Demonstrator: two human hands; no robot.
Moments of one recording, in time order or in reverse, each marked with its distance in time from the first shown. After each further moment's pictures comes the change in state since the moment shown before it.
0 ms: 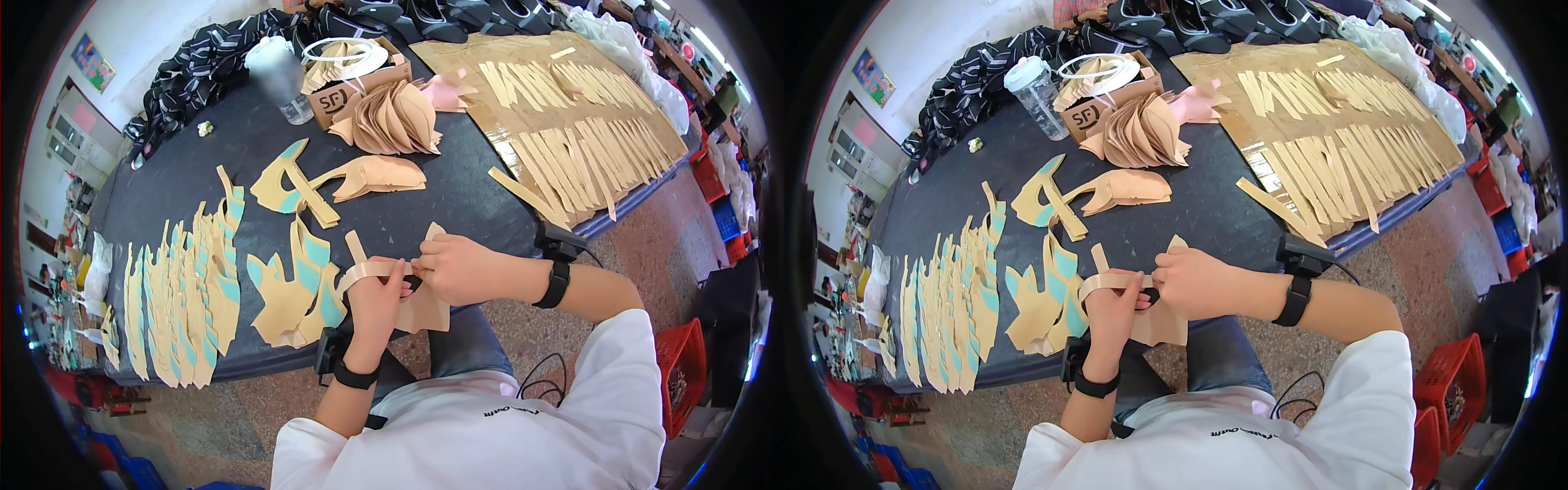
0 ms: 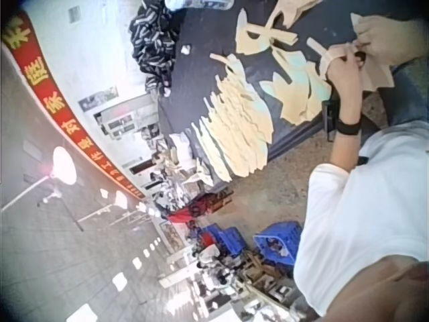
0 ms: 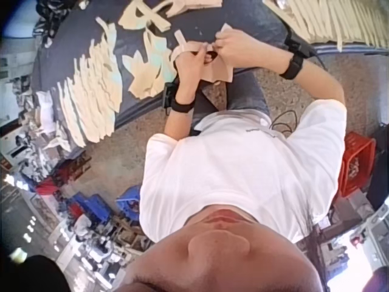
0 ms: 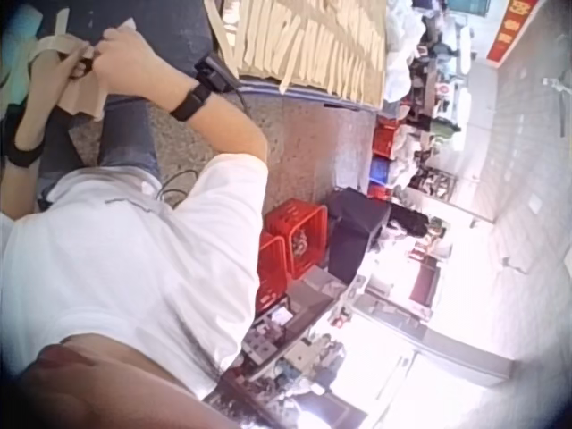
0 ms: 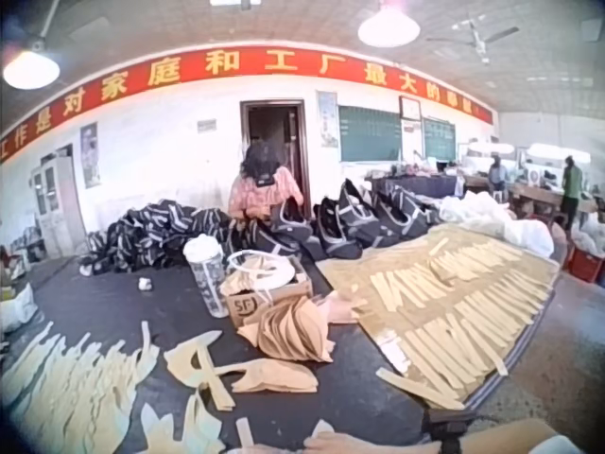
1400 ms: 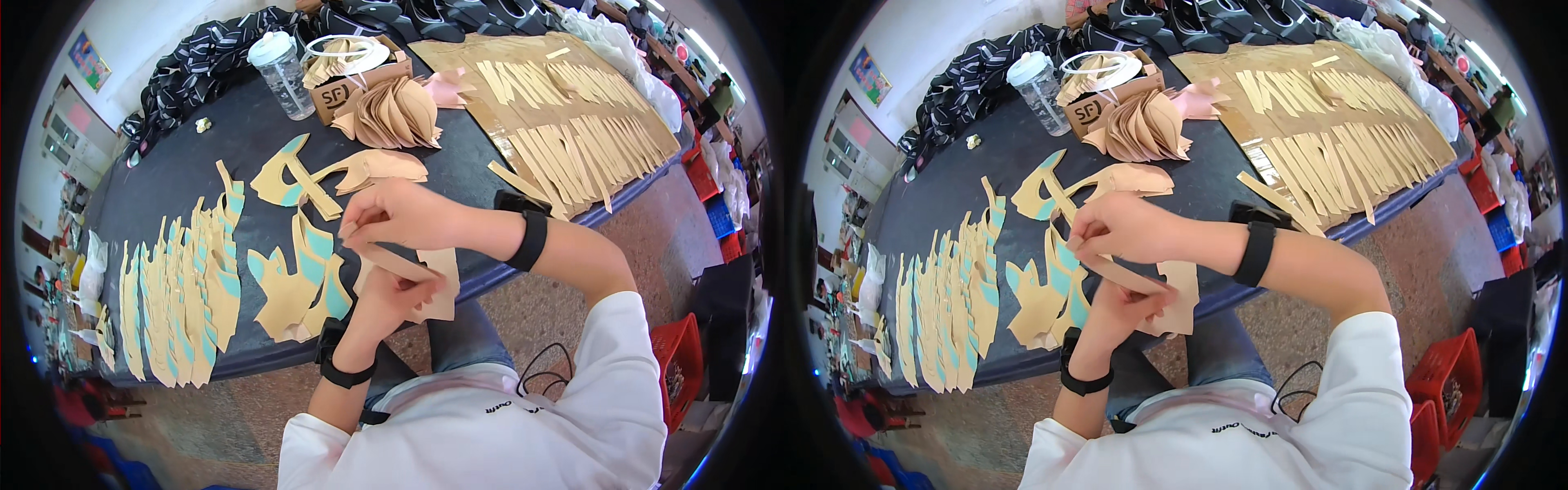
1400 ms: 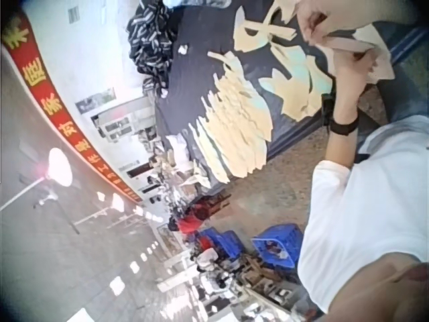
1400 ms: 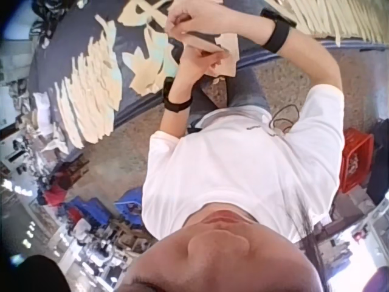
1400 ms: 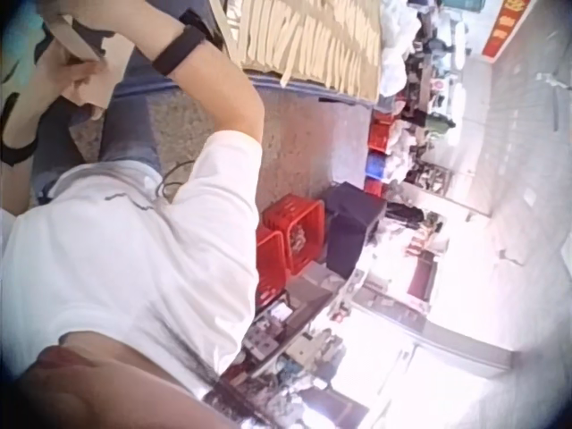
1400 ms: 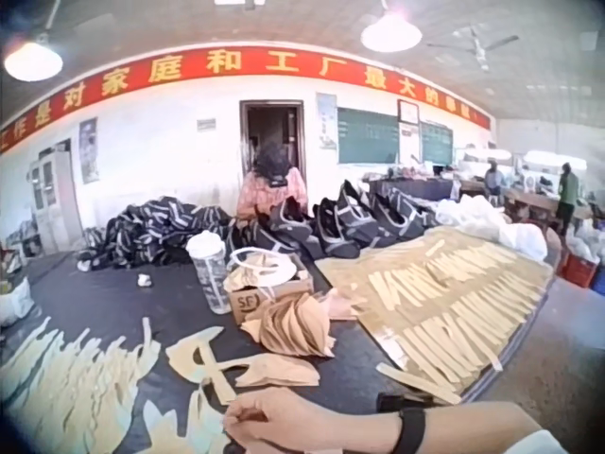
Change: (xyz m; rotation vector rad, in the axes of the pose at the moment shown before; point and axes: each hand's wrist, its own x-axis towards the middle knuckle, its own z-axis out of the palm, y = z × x) left_hand -0.007 0.017 -0.021 -0.092 -0.545 0.146; right_hand 0.087 0.011 -0.048 1.111 0.107 0.361
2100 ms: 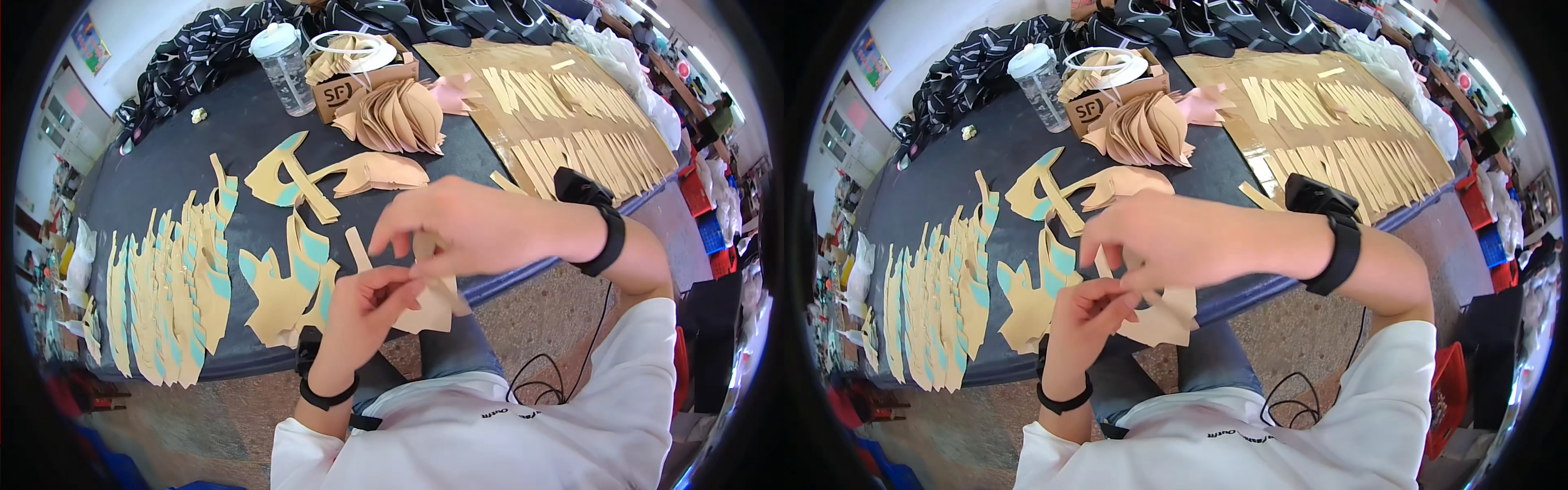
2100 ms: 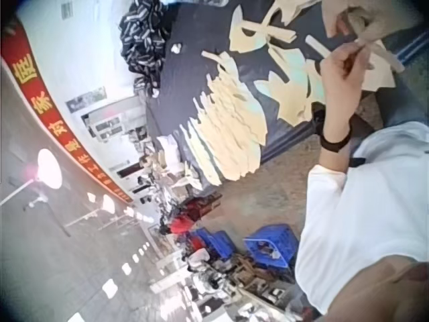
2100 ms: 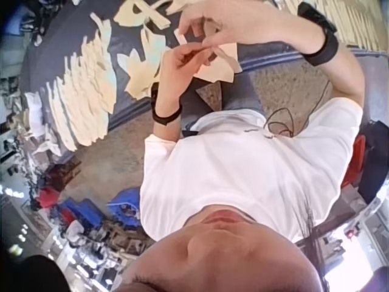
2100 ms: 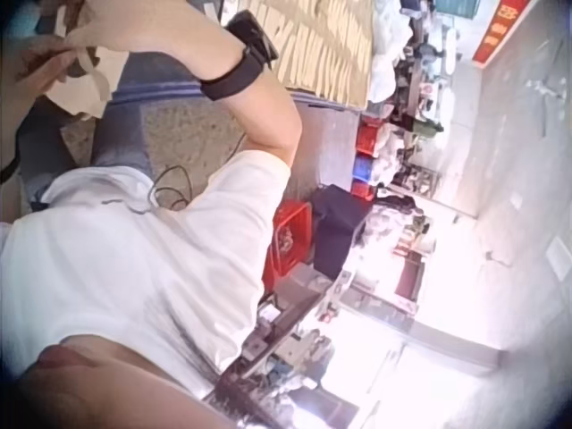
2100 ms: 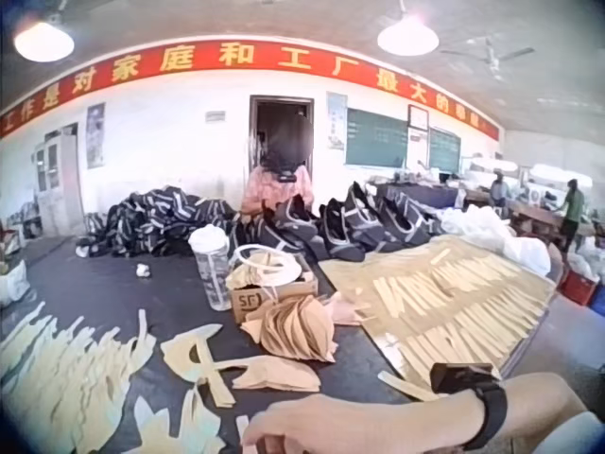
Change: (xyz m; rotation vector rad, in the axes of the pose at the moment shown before) left_hand -0.017 0.042 -0.010 -0.053 0.083 0.029; right_hand -0.038 -0.070 -0.041 -0.443 -0.249 -0.084
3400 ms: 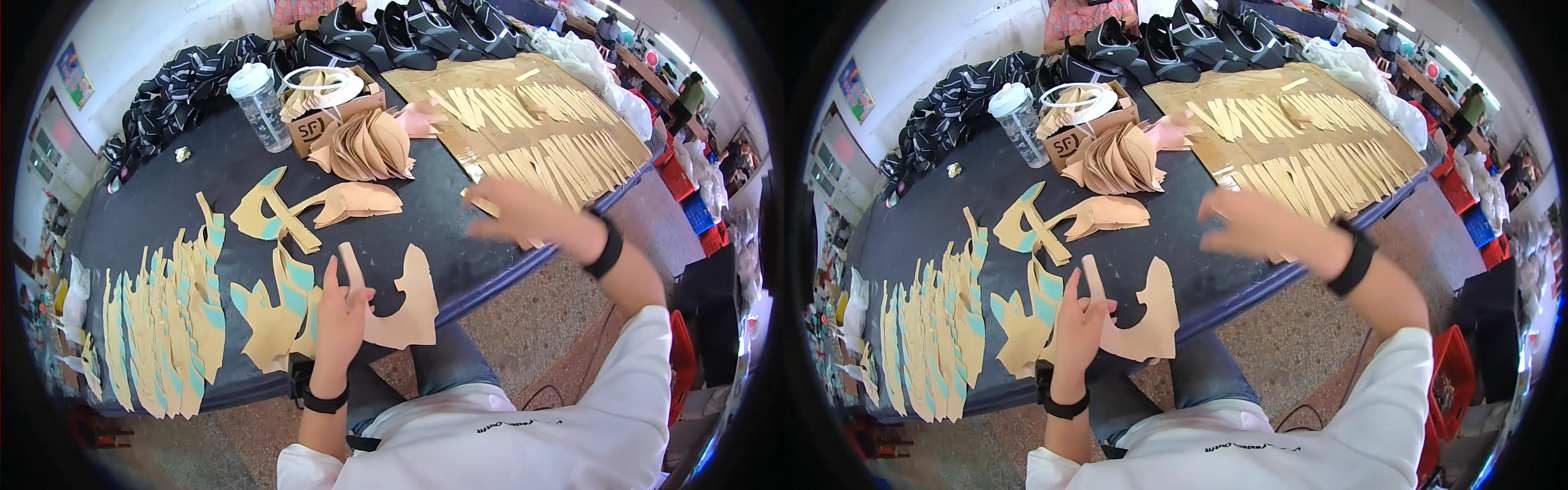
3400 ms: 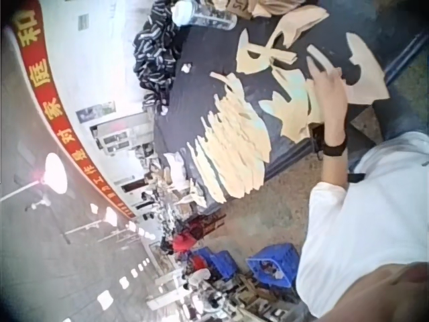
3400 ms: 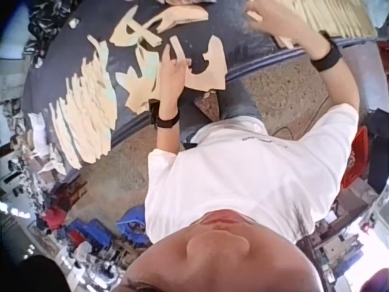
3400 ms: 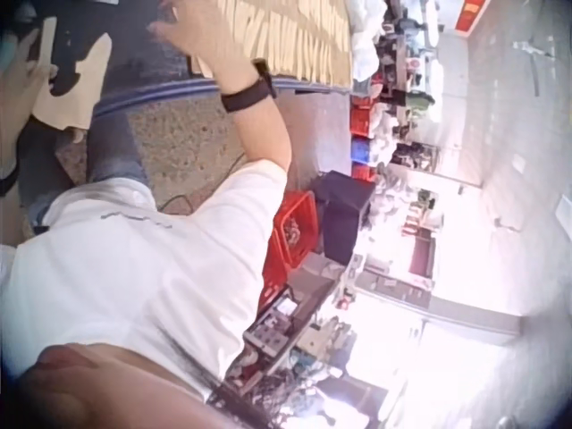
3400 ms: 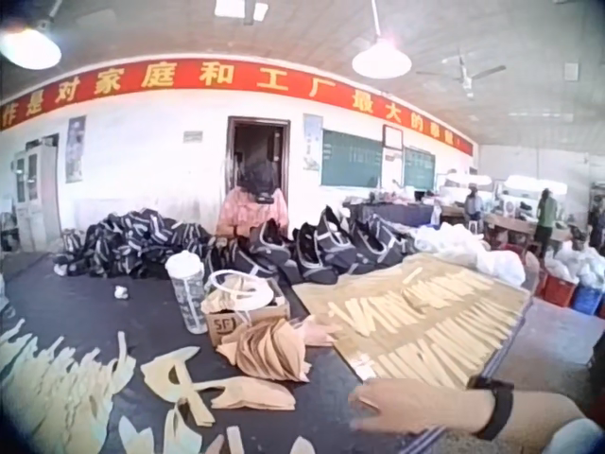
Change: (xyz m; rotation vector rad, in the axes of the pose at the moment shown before) left_hand 0.017 -0.066 -0.020 0.180 0.276 0.005; right_hand -0.082 0.050 -0.004 -0.355 0.278 0.657
